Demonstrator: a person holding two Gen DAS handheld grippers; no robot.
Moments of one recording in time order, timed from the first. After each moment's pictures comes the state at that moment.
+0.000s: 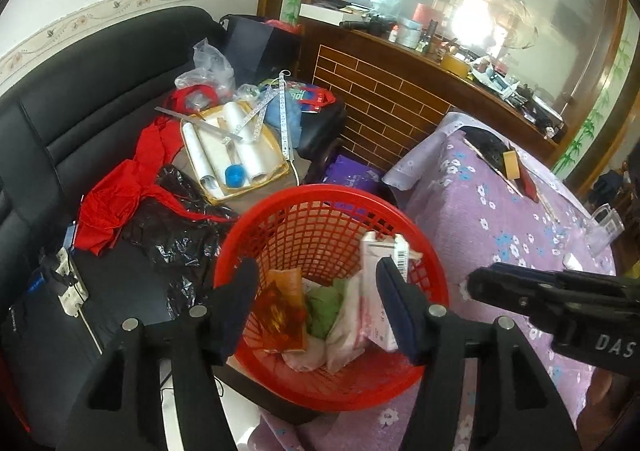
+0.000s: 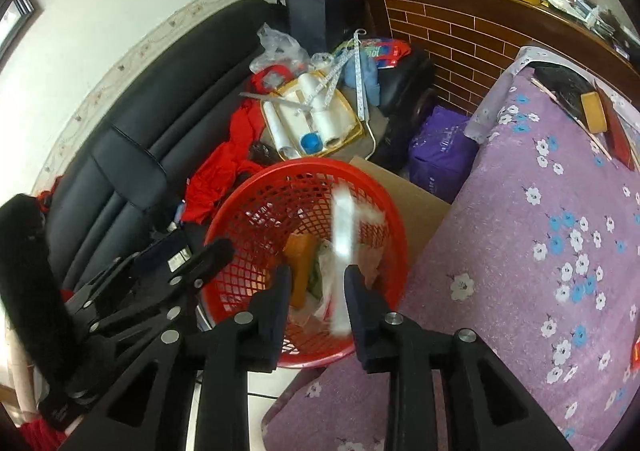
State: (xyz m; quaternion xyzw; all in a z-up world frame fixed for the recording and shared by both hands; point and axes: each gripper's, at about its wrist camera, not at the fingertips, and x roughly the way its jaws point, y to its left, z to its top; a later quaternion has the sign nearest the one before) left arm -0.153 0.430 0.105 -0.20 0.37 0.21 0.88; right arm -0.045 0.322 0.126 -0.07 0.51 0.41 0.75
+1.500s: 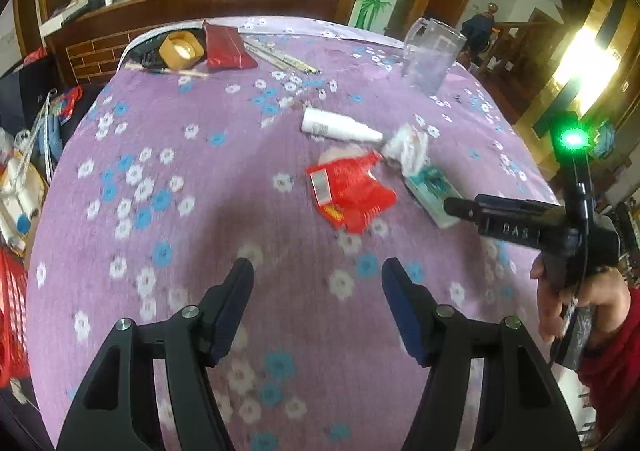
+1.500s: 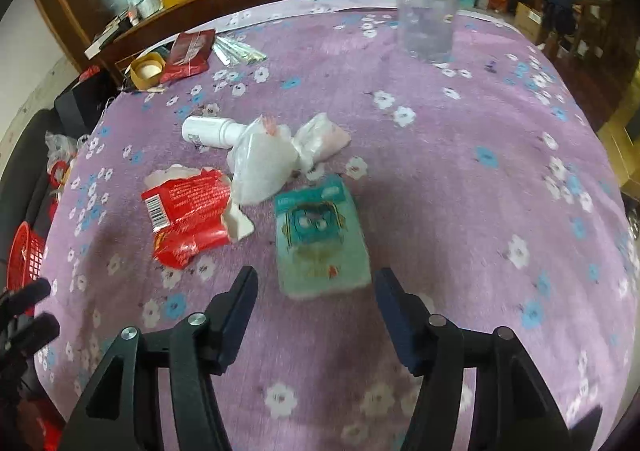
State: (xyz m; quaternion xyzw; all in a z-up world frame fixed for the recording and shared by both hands) left arm 0.027 0.032 0.084 -0.07 0.49 -0.08 0.87; right arm 0.096 -0.191 0.051 0.00 0.53 0.12 0.84
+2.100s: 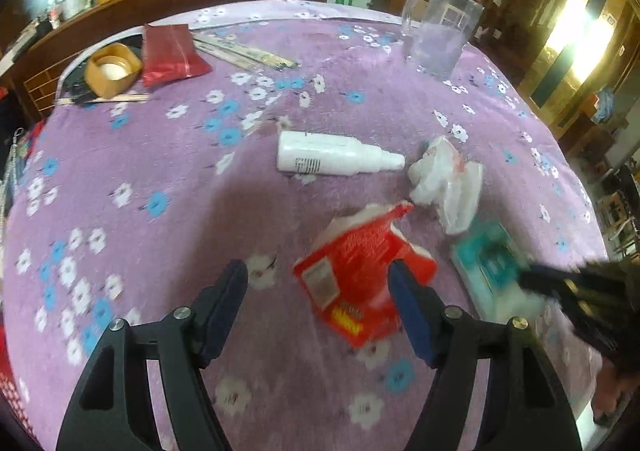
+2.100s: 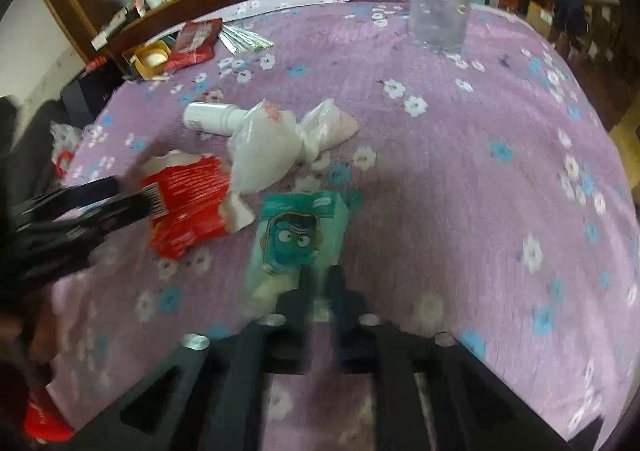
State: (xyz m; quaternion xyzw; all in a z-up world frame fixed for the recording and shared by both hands) left arm 0.134 0.010 0.033 -0.02 0.50 -0.12 0.86; right arm 0.075 -0.202 0.049 0.03 0.54 0.13 0.83
